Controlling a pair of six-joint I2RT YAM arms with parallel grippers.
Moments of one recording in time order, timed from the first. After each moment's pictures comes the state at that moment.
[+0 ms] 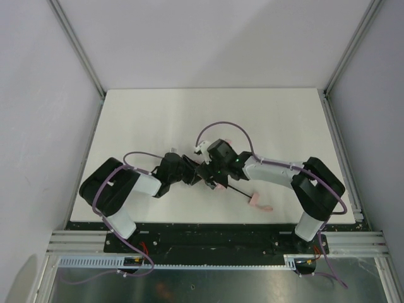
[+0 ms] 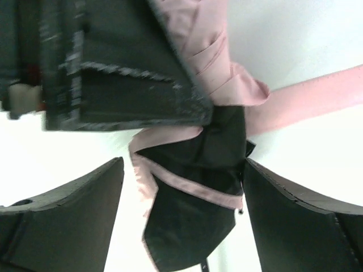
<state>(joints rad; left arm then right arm) -0.57 1.68 0.46 0.65 0.23 -1.43 0.85 1.72 1.07 -0.24 -0.08 -0.01</state>
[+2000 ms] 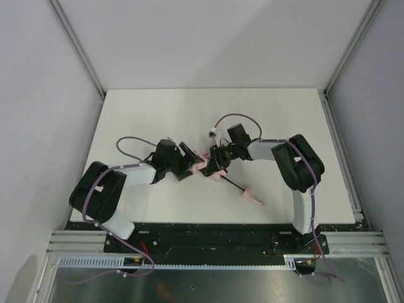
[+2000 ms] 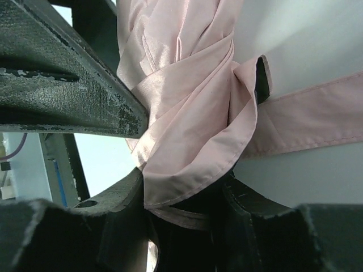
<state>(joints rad) -0.45 1.57 0.62 0.20 0.24 -1.17 0.55 2.04 1.14 -0.01 -0.85 0.13</state>
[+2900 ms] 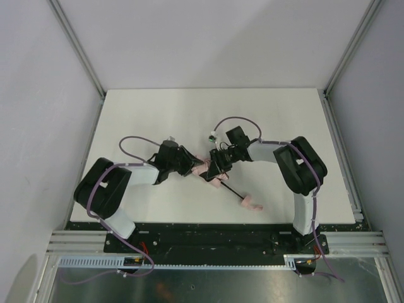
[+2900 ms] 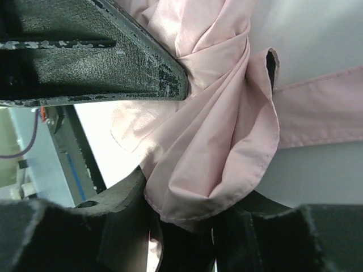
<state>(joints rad) -0.48 1.64 0.63 0.30 0.20 -1.16 0.55 2.01 1.15 -0.12 -0.85 0.17</state>
